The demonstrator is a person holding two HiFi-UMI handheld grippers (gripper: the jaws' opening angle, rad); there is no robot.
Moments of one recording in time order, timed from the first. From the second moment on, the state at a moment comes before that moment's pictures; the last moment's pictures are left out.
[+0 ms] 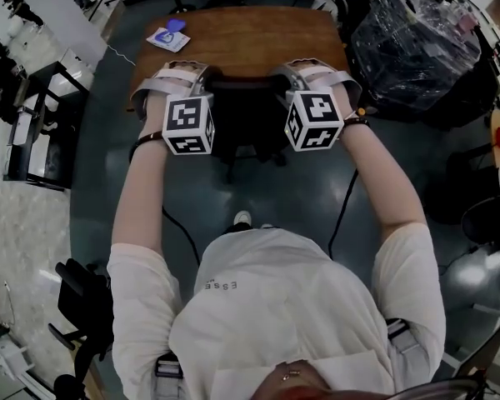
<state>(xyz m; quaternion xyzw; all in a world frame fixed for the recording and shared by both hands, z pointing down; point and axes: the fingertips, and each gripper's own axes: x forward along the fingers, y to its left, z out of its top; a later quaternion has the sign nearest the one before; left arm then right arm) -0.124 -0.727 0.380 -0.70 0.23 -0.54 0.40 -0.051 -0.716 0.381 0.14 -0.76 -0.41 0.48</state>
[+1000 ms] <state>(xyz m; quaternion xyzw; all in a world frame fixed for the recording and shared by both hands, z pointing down) -0.113 -0.598 0.368 -0.68 0.25 -0.54 0.43 -0.039 -0.589 0.371 0.17 -0.74 -0.43 0.48</state>
